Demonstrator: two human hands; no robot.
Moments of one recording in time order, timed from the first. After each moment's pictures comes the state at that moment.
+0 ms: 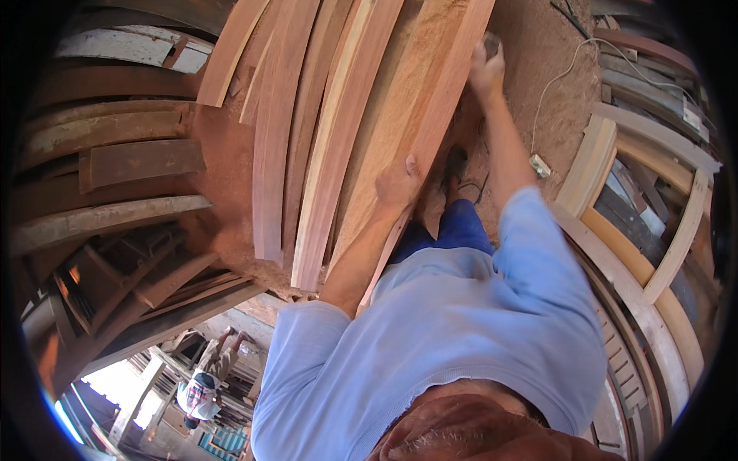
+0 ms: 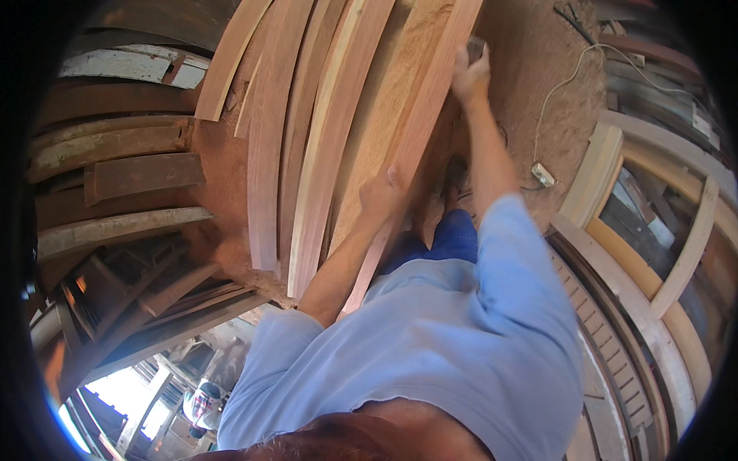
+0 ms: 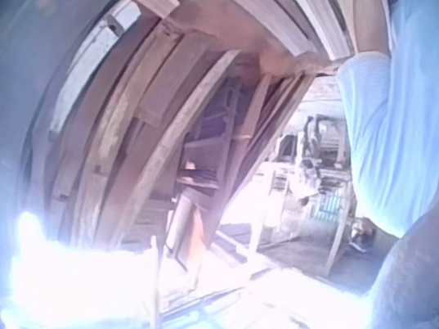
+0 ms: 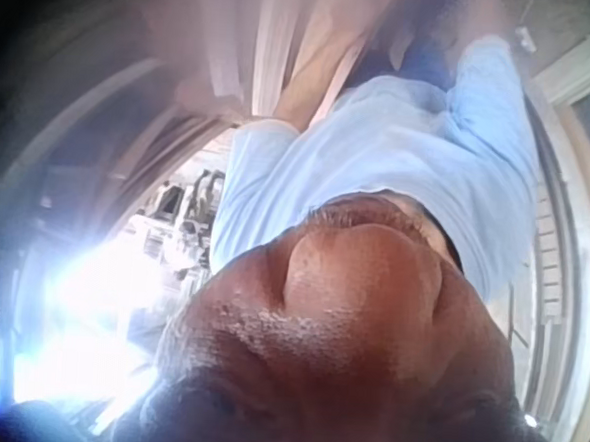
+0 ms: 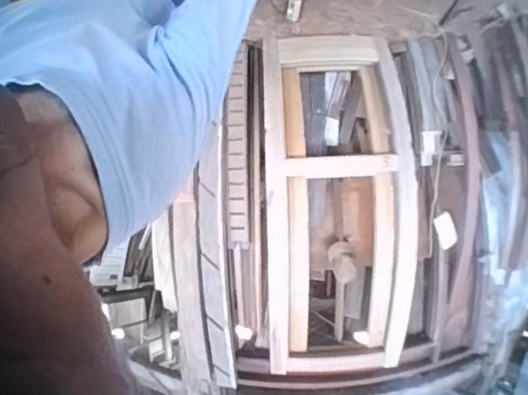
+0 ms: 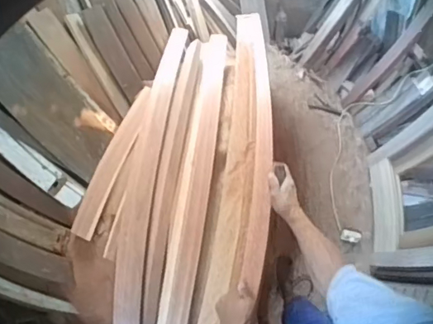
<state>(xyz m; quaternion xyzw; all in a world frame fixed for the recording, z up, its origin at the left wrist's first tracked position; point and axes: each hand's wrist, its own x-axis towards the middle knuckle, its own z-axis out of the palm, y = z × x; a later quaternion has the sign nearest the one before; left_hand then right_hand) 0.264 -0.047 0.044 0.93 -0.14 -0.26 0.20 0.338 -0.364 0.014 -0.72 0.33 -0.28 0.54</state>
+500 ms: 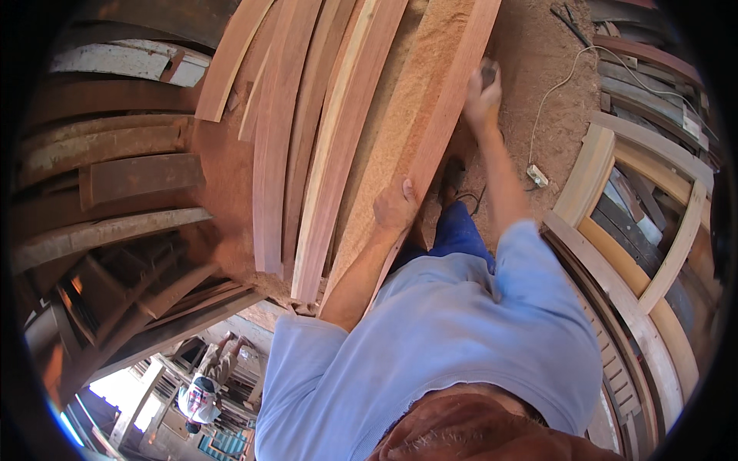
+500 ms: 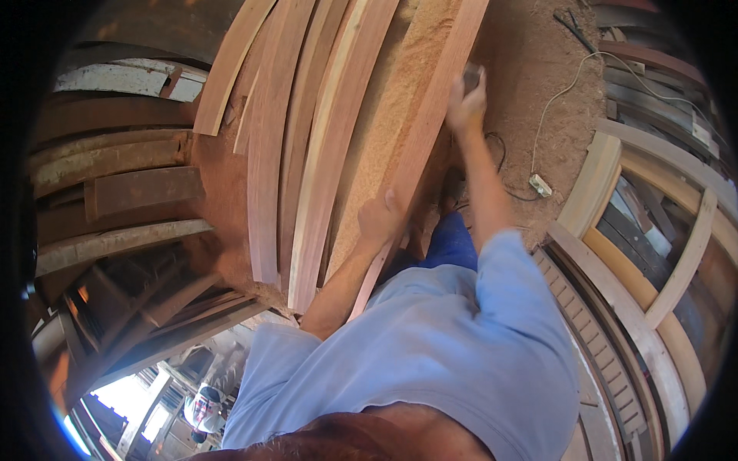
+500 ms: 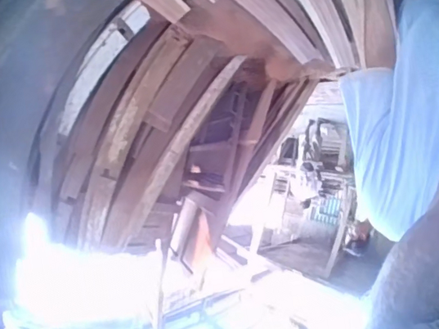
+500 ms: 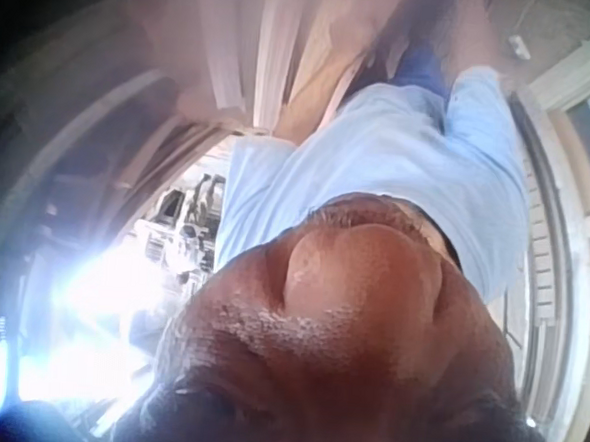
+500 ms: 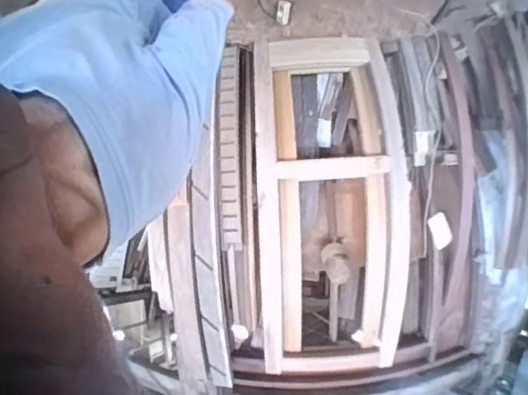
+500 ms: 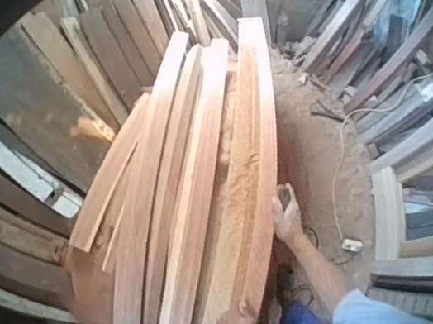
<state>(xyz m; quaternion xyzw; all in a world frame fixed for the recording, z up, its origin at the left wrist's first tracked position) 0.262 -0.046 0.053 0.93 -0.14 -0.26 0.20 0.338 -0.347 0.009 -0.73 0.35 -0.29 0.51</state>
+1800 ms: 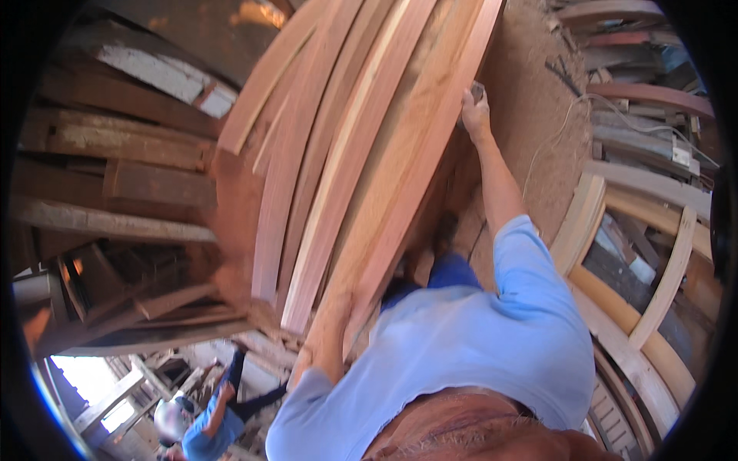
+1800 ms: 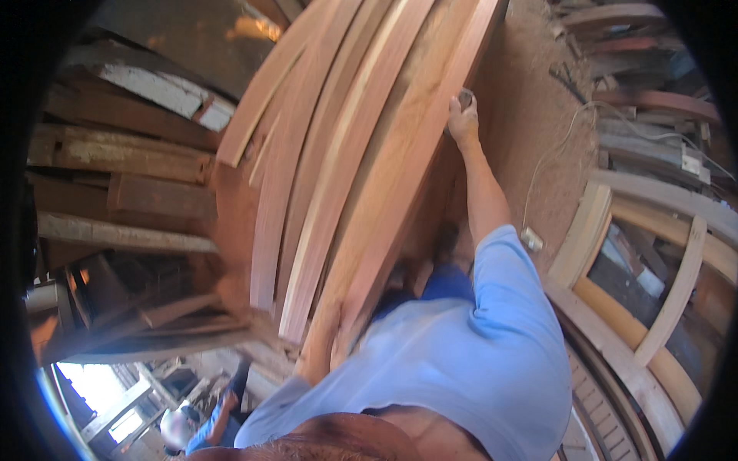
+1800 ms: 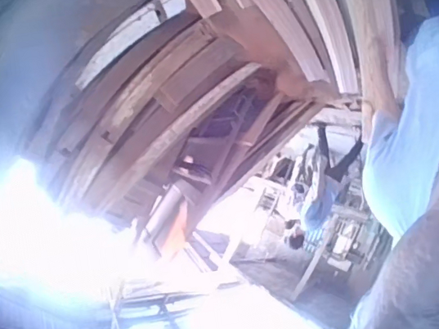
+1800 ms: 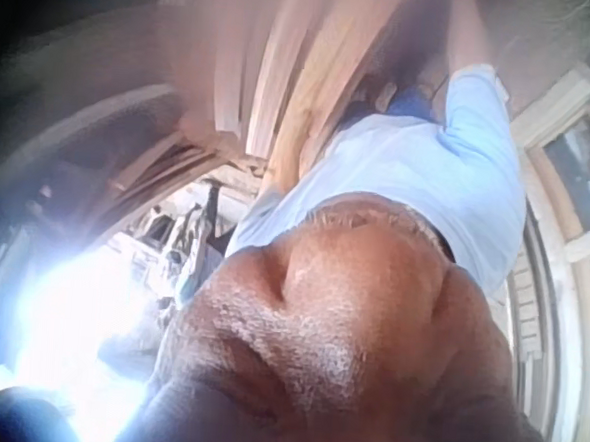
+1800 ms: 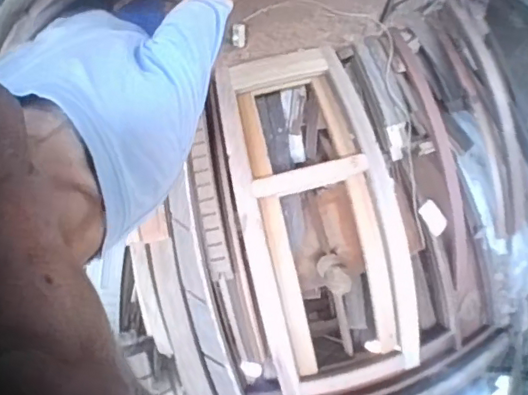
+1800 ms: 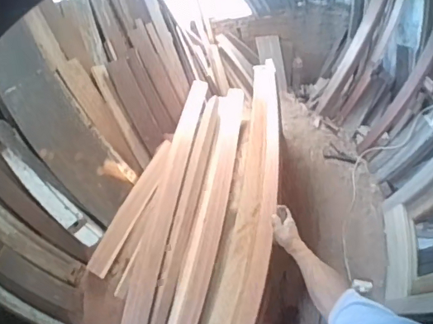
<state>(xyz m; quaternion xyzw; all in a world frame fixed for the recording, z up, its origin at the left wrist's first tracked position) 0.138 0.172 0.031 0.86 0.17 -0.40 0.27 0.394 -0.455 -0.008 -0.71 0.34 -0.20 0.59</state>
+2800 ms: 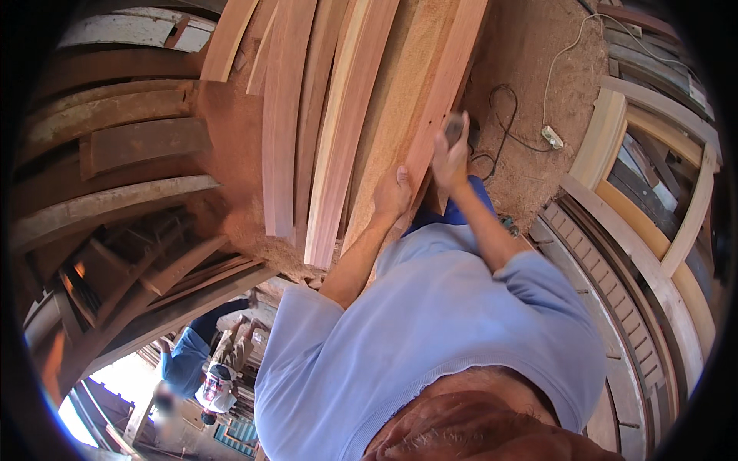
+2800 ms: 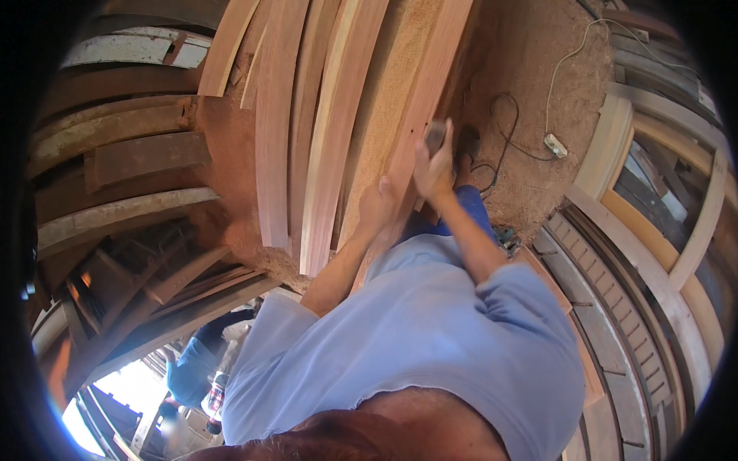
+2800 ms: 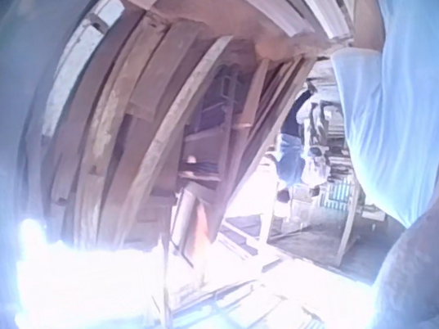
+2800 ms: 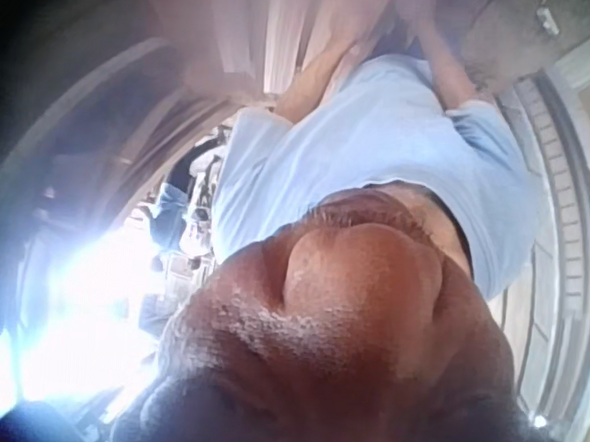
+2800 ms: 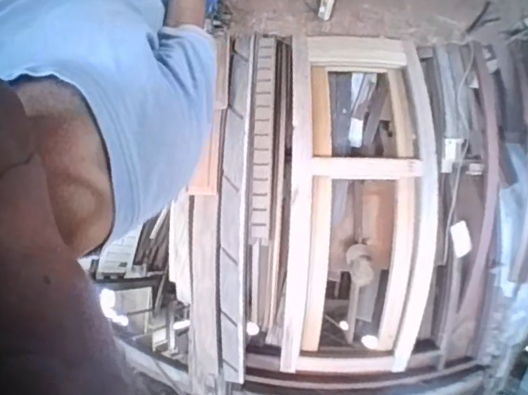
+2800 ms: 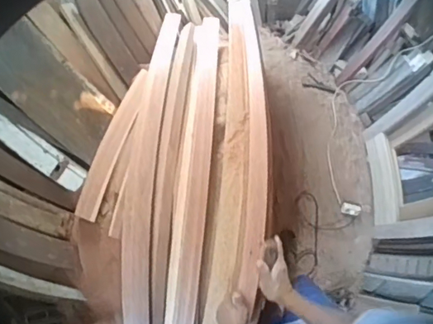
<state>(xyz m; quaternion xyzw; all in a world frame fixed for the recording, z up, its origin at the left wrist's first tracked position) 0.197 0.082 0.053 0.90 -0.10 -0.35 0.25 0.166 -0.092 0.031 -0.74 0.35 -0.20 0.53</state>
